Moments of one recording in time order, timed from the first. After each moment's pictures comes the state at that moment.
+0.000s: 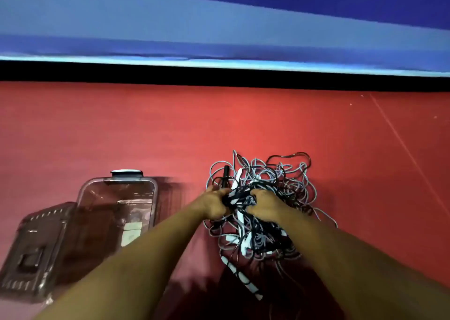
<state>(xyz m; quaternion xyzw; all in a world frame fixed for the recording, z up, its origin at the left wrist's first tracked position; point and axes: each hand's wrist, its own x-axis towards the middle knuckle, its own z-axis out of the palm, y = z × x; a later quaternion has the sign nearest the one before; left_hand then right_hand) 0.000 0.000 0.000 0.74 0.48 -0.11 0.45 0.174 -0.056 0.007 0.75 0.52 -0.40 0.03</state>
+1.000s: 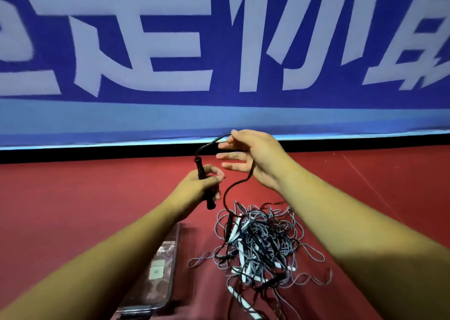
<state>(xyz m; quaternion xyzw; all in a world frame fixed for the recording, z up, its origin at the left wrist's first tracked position) -0.054 -0.058 0.270 0.58 0.35 0.32 0.66 0.105 -0.105 0.367 0.47 0.38 -0.58 -0.55</state>
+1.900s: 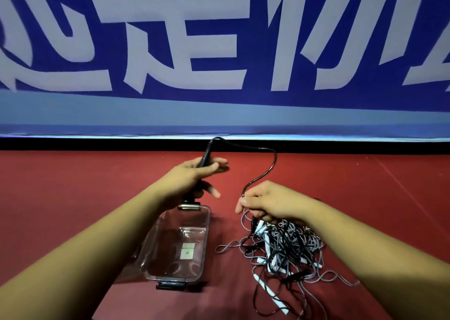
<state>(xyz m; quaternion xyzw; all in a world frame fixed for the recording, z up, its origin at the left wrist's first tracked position) -0.155 -0.108 0.334 0.58 0.43 0.27 0.63 0.062 -0.169 0.311 0.53 0.63 -0.54 -0.19</state>
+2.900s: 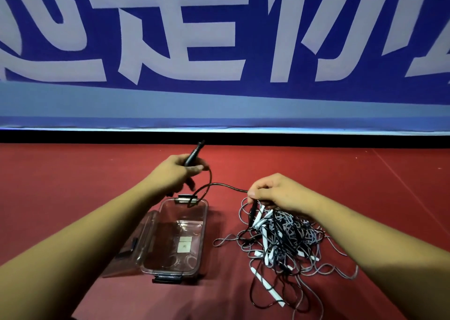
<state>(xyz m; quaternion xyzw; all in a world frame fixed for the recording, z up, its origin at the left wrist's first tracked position) -0.170 -0.100 0.322 0.65 0.54 0.26 0.47 0.086 -0.160 0.292 0.55 0.63 -0.49 -0.23</state>
